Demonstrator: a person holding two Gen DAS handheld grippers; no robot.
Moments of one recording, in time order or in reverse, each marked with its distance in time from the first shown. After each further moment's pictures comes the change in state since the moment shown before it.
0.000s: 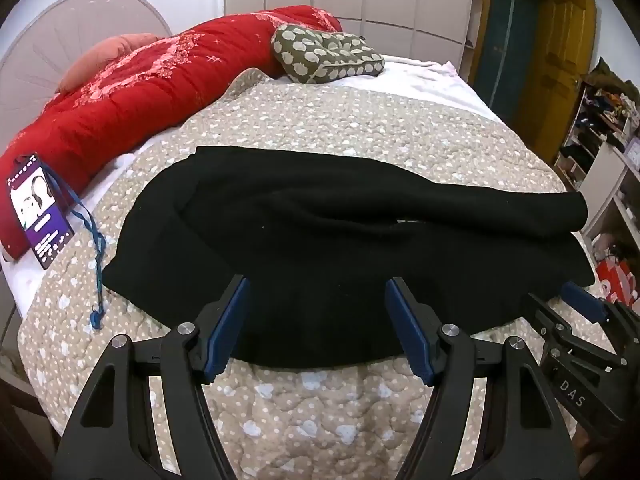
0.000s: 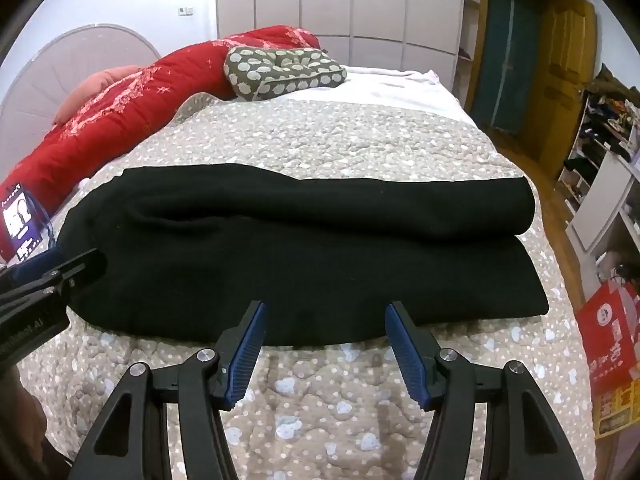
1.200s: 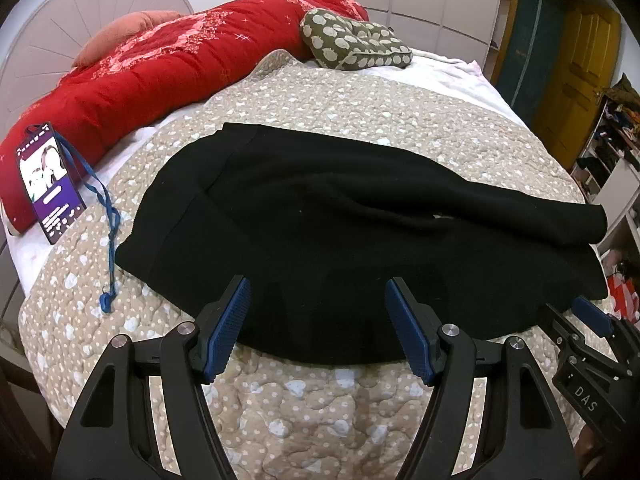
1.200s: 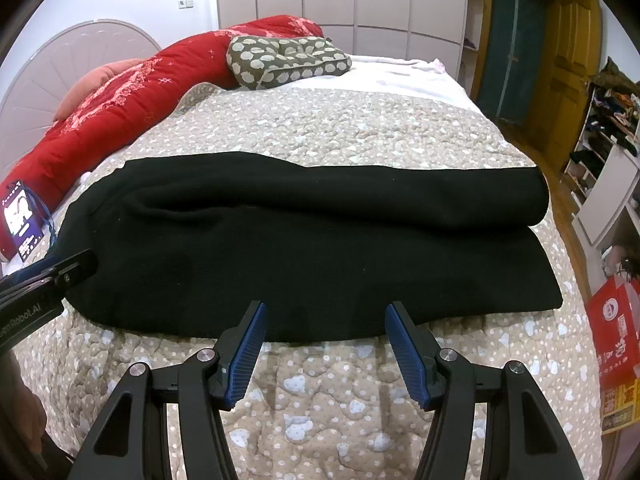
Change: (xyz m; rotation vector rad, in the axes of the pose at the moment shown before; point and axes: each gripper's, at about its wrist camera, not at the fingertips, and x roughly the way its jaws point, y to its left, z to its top) left arm 0.009 0.024 -0.004 -0.069 0.048 0.038; right arm 0.011 0.006 -0.001 0.002 0.047 0.009
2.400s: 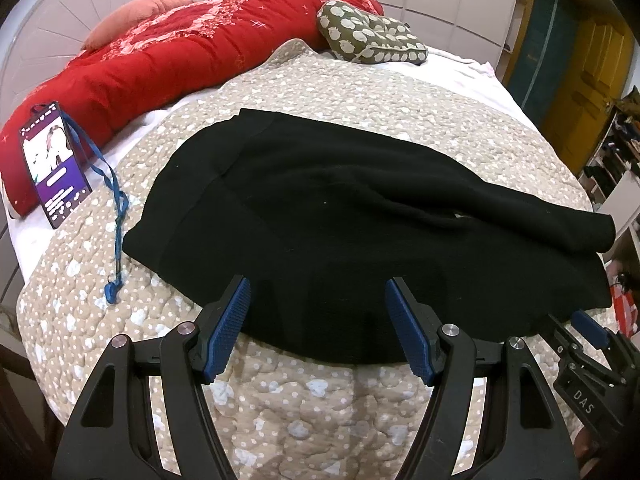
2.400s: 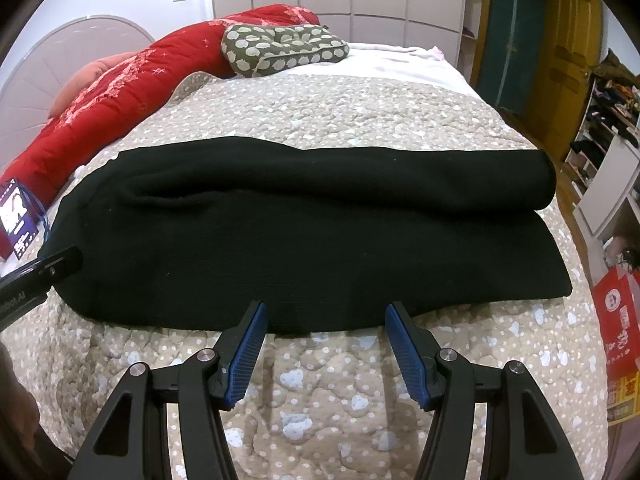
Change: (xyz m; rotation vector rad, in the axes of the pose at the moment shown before) left arm 0.008 0.018 -0.001 -0.049 0.031 0.008; right arm 0.010 -0.002 -0.002 0.001 0.023 -0.004
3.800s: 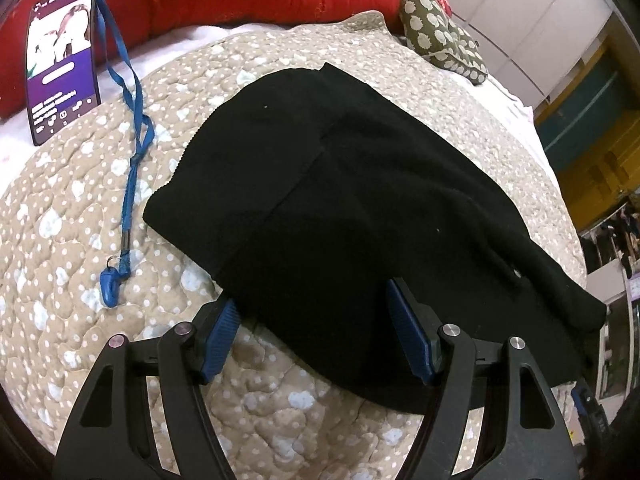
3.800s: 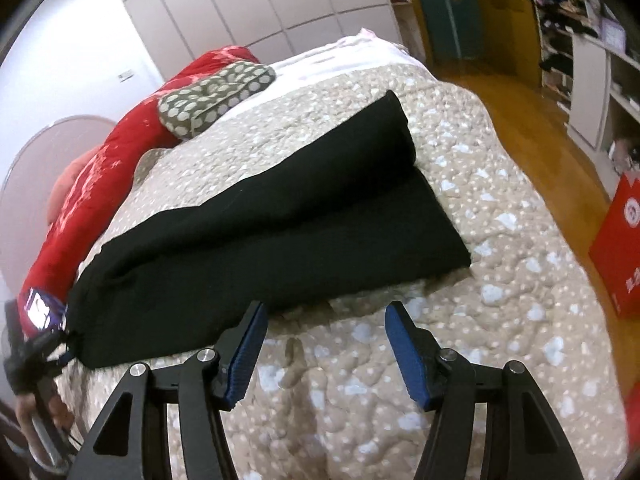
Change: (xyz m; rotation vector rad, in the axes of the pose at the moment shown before) left arm 0.044 0.085 0.010 -0.302 0.121 -0.088; right arm -0.020 -0.152 -0.020 0.313 -0.052 0.135
